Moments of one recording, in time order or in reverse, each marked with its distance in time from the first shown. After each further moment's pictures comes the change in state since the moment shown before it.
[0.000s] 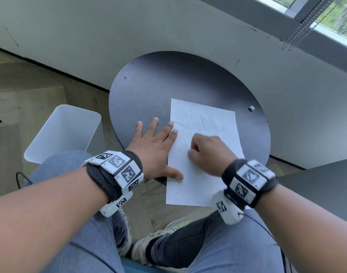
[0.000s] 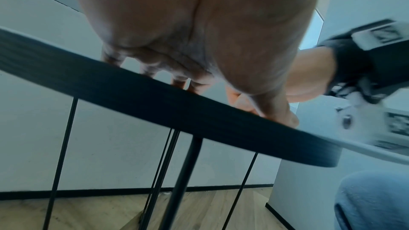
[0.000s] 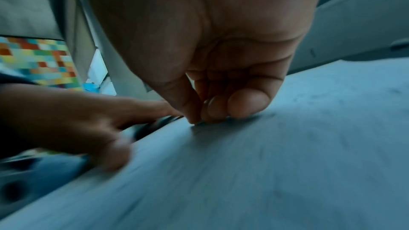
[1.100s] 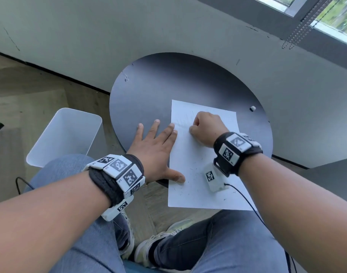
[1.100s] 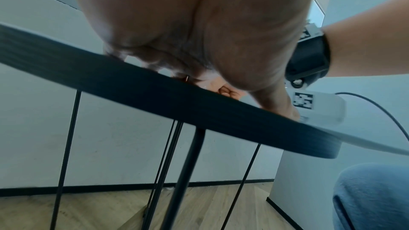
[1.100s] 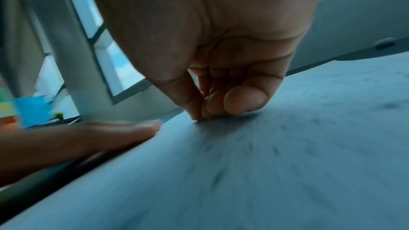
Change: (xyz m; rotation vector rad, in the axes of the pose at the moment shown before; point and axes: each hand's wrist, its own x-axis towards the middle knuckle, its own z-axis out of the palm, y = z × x) left_hand -0.001 0.000 0.001 -0.002 0.006 -0.008; right_hand 0.071 -0.001 -0.016 0.036 0.128 0.140
